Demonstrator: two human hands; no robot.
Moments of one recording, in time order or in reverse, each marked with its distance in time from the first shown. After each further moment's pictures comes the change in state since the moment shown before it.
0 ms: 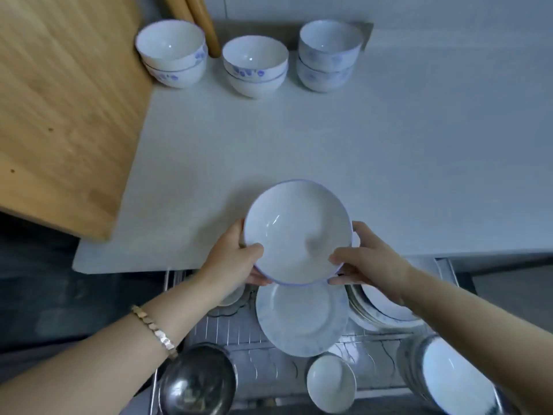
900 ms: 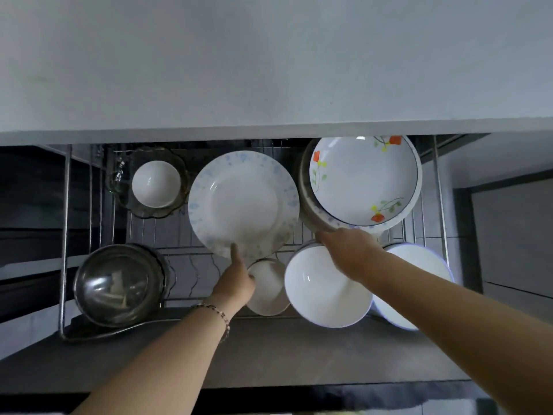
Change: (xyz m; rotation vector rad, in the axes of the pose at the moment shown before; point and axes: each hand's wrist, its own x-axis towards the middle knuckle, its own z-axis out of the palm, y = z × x) left_hand 0.004 -0.267 0.189 0.700 -0.054 -0.422; right_hand 0.047 0.229 -0.112 -1.611 -0.176 -0.142
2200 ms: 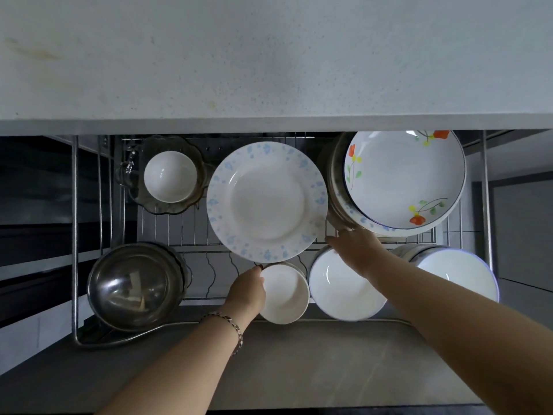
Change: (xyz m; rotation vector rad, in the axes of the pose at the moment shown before) left_hand 0.025 -0.034 0.002 0.106 -0.064 0.035; right_hand 0.069 -0.015 0.055 -0.117 0.087 -0.087
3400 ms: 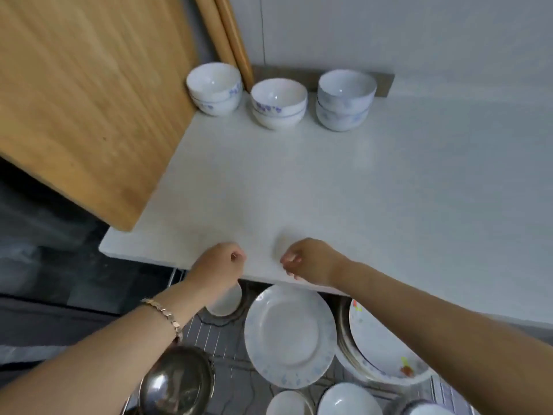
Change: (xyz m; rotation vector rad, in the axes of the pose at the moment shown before) left_hand -0.123 0.074 -0.273 -0.169 0.482 0.270; right_hand -0.022 -0.041 -0.302 0.697 0.092 -0.074
